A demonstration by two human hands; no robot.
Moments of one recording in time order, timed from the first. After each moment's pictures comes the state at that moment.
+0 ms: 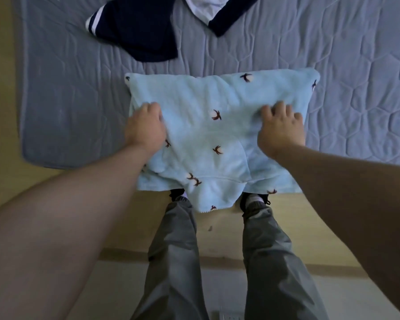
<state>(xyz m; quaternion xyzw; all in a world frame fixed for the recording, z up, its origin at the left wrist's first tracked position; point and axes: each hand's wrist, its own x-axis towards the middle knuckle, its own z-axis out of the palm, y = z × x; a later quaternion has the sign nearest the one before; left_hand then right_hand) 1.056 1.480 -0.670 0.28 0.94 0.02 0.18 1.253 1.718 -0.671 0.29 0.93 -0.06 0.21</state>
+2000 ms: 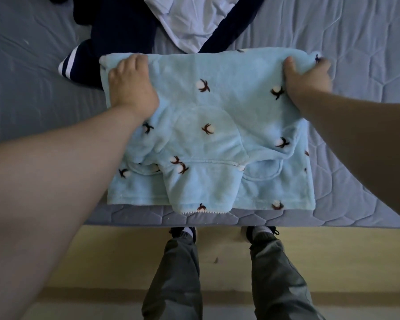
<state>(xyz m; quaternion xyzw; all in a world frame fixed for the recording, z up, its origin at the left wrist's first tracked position) 0.913 1.610 -0.711 0.33 0.94 -0.01 0.10 1.140 1.876 -0.727 0.67 0.62 -0.40 0.01</state>
